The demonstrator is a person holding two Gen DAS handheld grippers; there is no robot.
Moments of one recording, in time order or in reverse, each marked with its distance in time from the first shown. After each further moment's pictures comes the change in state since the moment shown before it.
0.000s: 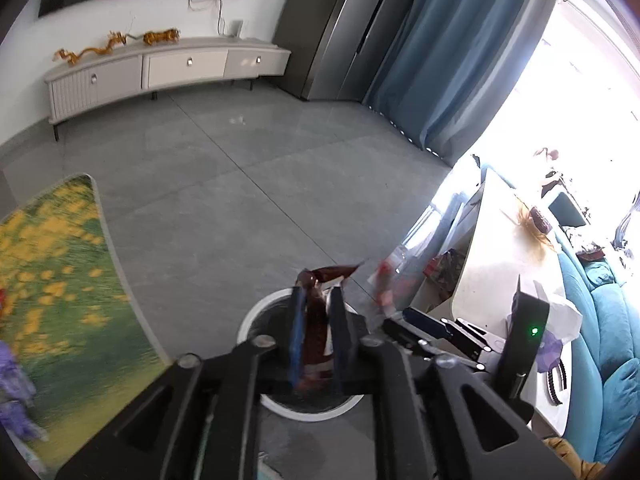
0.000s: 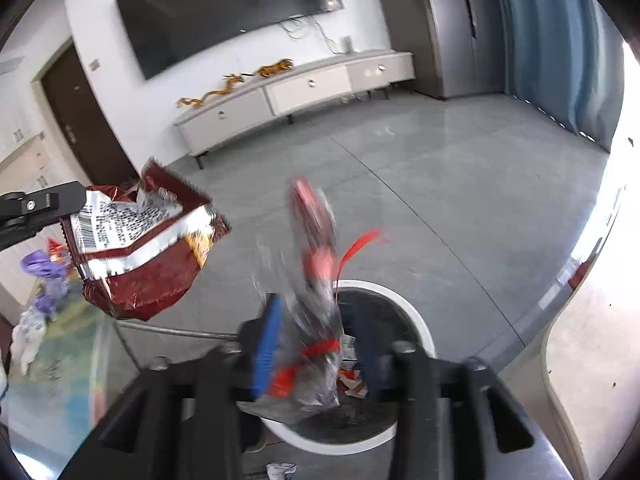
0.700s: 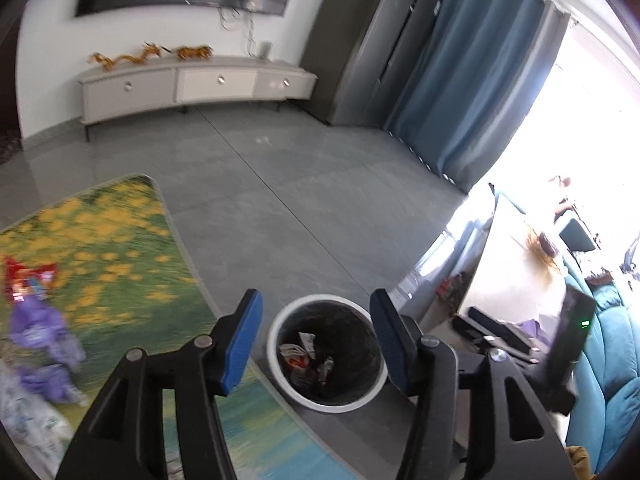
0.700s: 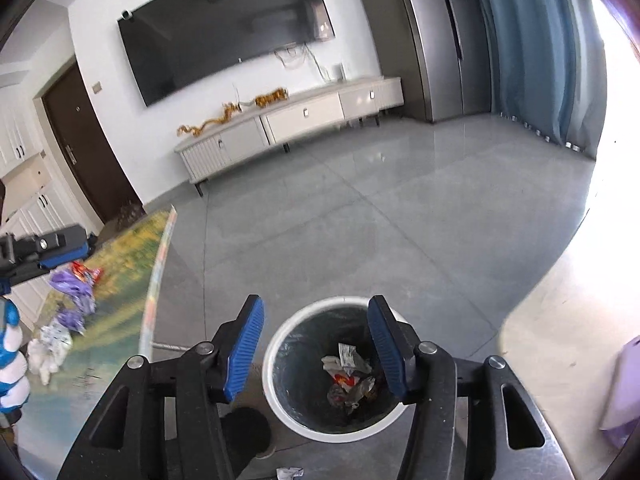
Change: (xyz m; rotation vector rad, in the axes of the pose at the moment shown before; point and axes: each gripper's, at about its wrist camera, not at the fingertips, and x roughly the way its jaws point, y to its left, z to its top) left arm -0.090 0.027 -0.023 -0.056 -0.128 0.080; right arm -0.089 0.019 0.005 0.008 -0.120 -0.014
